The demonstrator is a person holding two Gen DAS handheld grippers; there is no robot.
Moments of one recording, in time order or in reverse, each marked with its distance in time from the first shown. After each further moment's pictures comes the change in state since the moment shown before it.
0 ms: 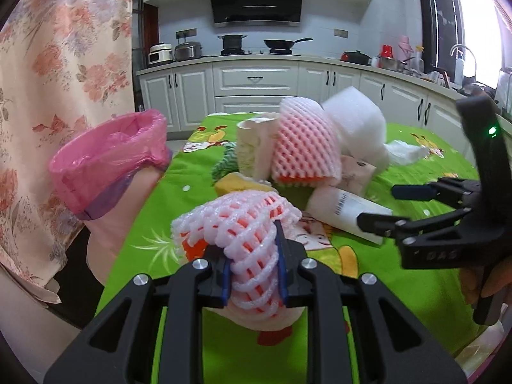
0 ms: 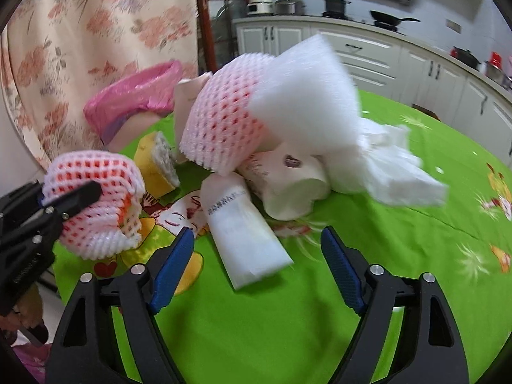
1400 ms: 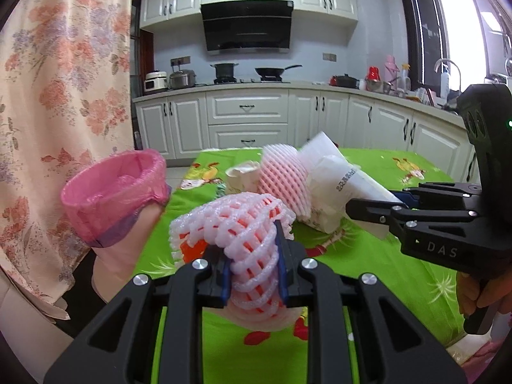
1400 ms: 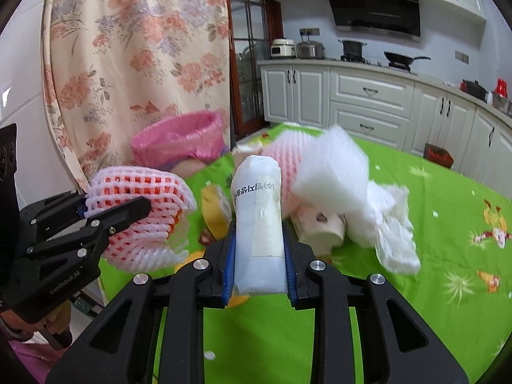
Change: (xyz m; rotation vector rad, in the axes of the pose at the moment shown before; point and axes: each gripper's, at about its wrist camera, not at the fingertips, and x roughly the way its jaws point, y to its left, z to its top) left arm -0.059 -0.014 0.015 0.023 -0.130 -0.024; right arm -0.084 0.026 0.007 -0.045 -0.215 0.086
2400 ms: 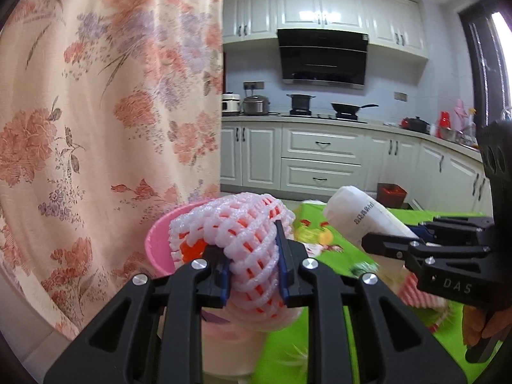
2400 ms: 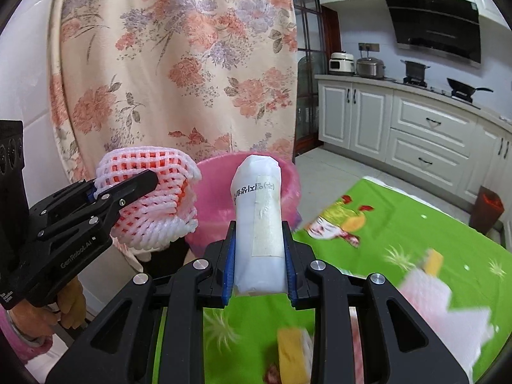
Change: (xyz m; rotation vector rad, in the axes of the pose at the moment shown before) left arm 0.035 0.181 0.080 -0.141 -0.121 0.262; right arm 0.130 0.083 0.134 -0.101 -0.021 0.212
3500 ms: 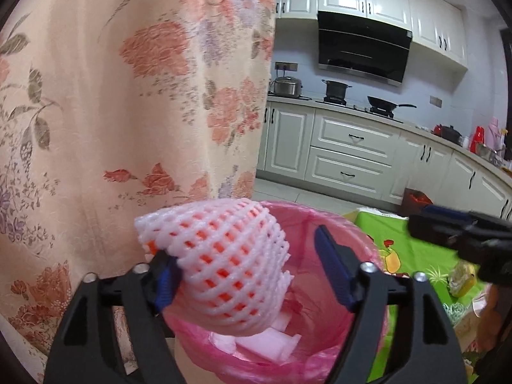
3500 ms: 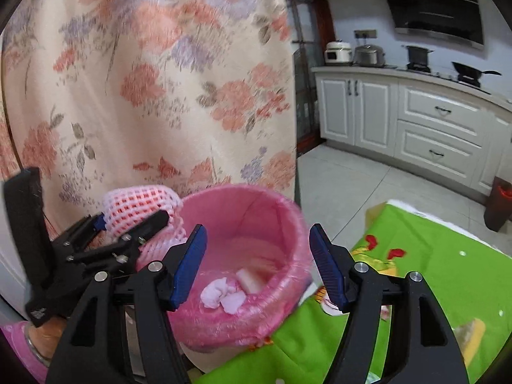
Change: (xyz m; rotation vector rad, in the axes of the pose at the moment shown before) left arm 0.131 0.077 0.014 -0.101 0.085 0.068; right arm 0.096 -0.025 0.063 0.081 -0.017 -0.002
